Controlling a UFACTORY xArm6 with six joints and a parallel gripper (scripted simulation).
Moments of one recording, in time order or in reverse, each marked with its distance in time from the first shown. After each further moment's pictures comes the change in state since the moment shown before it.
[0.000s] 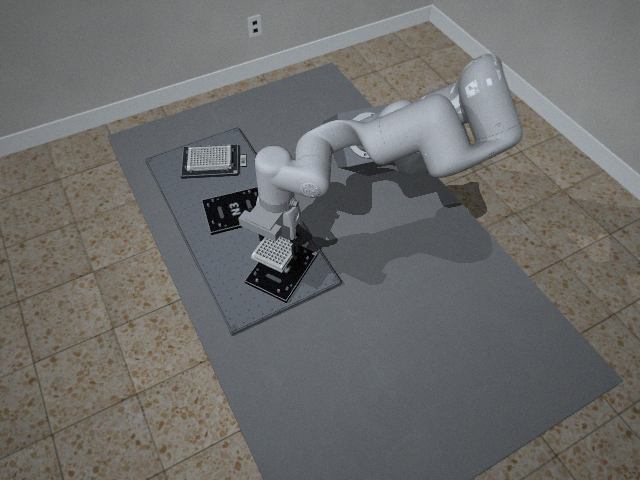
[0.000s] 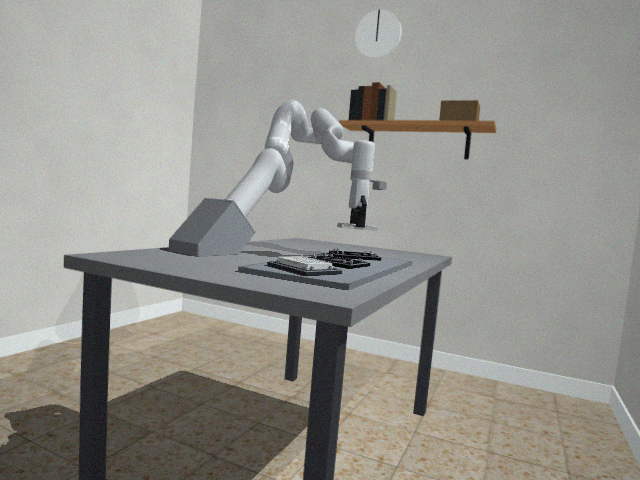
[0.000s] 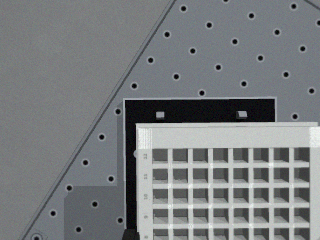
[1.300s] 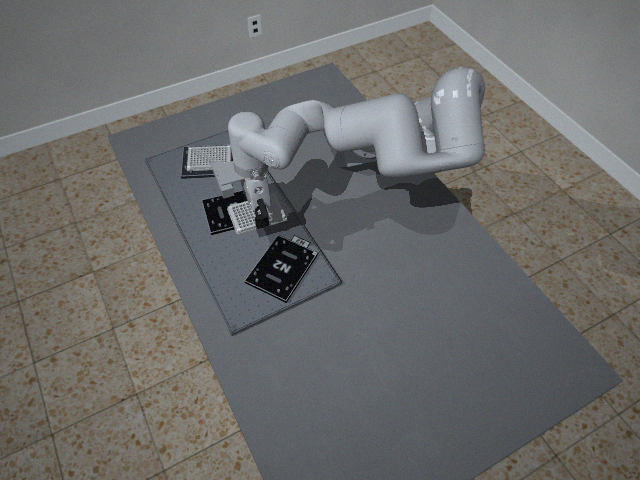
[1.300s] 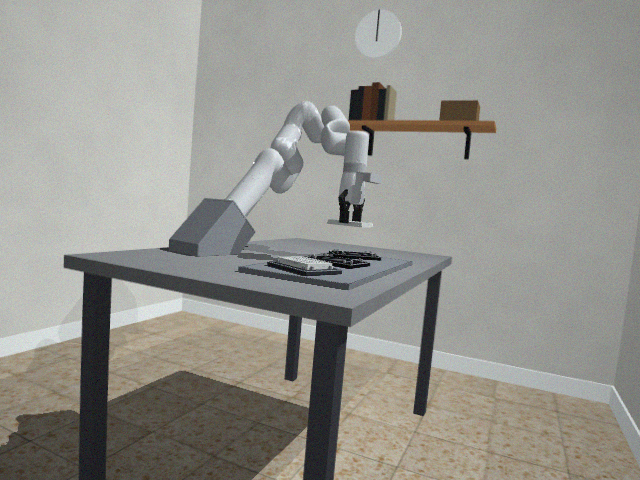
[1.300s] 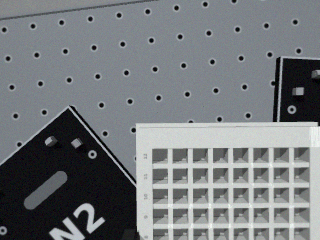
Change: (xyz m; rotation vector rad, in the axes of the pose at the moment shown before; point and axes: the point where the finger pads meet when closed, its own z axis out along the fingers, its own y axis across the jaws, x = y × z) arm -0.047 0.093 -0.013 0.000 0.004 0.694
